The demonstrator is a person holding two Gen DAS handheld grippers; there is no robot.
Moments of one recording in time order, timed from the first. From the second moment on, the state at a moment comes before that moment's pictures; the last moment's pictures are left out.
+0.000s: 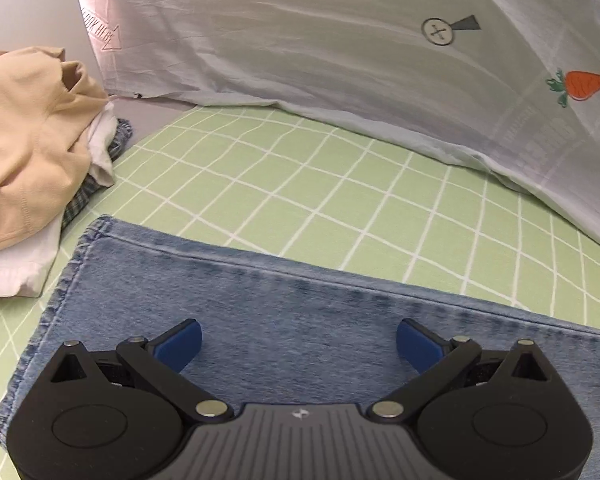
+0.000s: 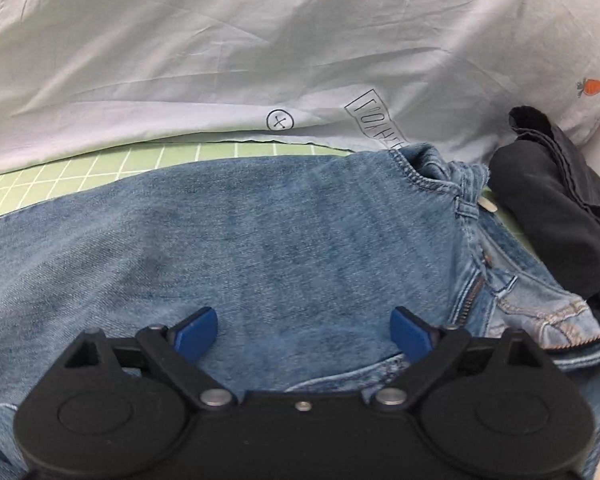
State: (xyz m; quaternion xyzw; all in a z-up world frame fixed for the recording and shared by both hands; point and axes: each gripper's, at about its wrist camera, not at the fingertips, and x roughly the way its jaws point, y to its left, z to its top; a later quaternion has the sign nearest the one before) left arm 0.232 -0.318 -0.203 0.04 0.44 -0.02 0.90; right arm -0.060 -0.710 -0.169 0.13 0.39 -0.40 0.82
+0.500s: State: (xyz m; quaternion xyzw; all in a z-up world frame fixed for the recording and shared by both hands) left arm 0.262 -0.294 -0.214 0.01 0.36 -0.01 0.93; right arm -0.012 -0.717 -0.180 0.17 0.34 -0.42 0.83
